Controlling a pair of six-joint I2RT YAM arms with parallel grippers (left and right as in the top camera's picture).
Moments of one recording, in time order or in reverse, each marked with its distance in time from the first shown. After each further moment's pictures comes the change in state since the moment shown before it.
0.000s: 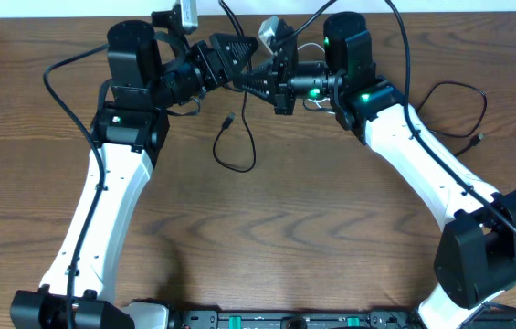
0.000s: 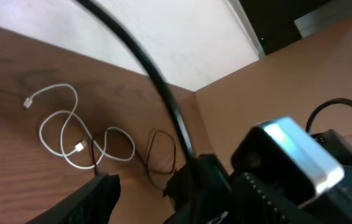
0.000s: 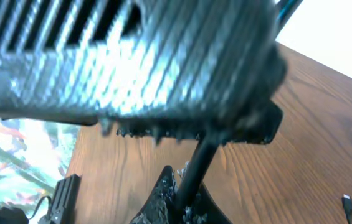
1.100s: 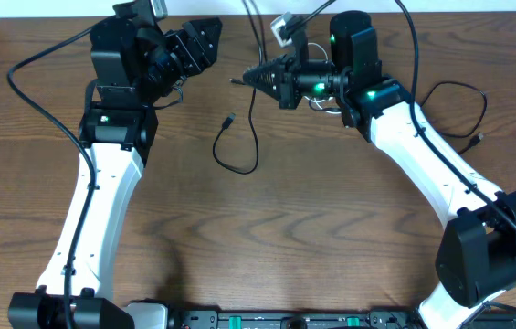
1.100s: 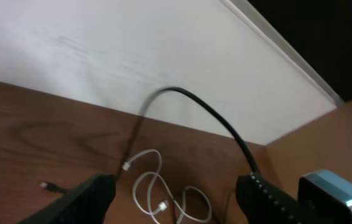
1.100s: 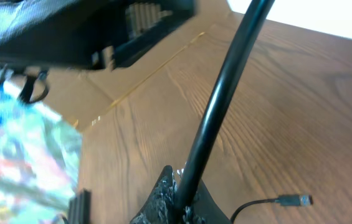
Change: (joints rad) left arm 0.058 0.000 0.000 0.031 -0.288 0.179; right arm -0.029 0.000 0.000 -0.070 0.058 0.129
